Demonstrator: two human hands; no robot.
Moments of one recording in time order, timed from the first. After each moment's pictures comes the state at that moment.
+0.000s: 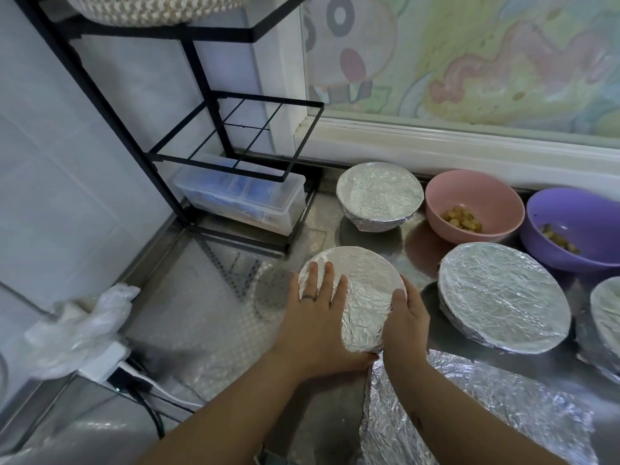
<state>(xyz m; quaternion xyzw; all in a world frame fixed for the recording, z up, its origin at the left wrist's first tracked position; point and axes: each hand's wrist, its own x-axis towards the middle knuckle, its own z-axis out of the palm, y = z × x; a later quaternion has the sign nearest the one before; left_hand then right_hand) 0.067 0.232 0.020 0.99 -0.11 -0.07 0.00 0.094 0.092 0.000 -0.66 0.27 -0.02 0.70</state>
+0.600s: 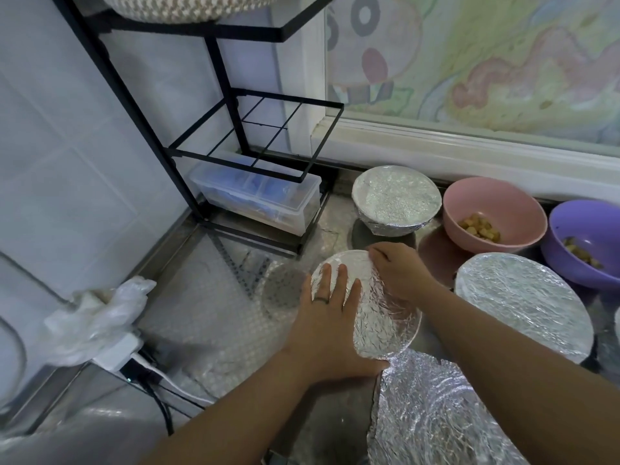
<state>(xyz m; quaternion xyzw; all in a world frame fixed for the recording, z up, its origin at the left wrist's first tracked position) 0.067 0.234 0.020 0.99 -0.13 -0.06 0.03 0.198 0.085 0.027 -0.93 -0.12 0.11 0.33</state>
